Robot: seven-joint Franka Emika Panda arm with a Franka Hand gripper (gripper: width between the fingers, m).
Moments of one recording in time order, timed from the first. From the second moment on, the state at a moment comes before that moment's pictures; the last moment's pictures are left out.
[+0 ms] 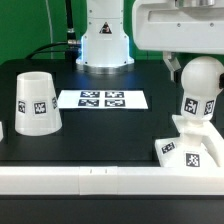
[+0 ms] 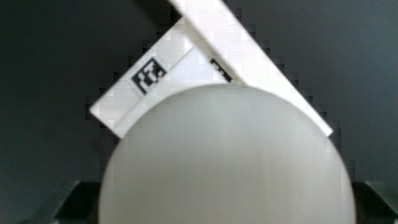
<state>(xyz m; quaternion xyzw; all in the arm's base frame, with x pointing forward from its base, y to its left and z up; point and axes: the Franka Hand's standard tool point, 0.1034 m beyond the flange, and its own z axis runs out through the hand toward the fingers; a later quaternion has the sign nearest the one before) 0.616 0.101 0.126 -0.90 0.44 0.01 0.06</state>
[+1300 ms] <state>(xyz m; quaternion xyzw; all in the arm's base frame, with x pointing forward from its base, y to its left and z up) 0.612 0.094 0.124 -0.99 0.16 0.01 0.05</state>
